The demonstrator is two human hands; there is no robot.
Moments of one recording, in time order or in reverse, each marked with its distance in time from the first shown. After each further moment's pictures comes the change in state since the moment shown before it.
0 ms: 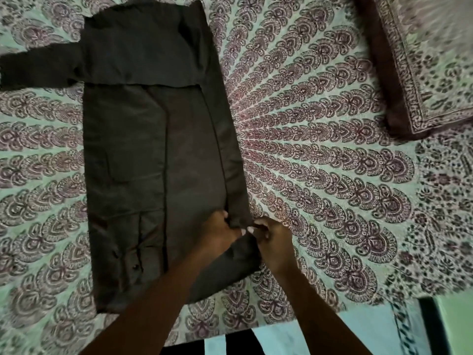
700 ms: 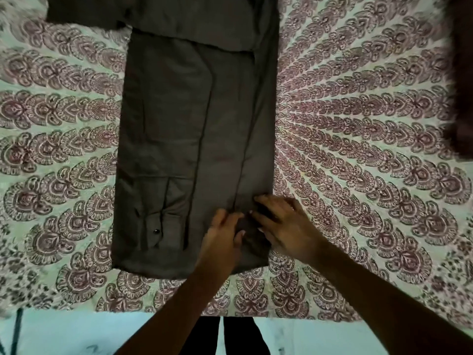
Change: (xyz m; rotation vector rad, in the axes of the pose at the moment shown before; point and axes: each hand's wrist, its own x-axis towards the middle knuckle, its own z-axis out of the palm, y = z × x) left_hand -0.041 -0.082 0.006 0.287 0.344 0.344; right_hand 0.038 0.015 0.002 -0.832 -0.294 -1.018
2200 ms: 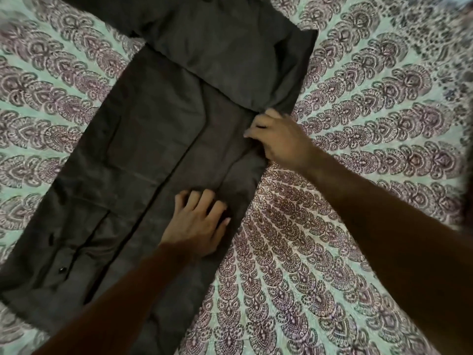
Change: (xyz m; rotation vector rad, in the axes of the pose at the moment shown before) left_hand 0.176 0.053 -0.003 0.481 0.495 0.241; right_hand 0.286 0.218 -0.136 -0.182 -0.015 -0.369
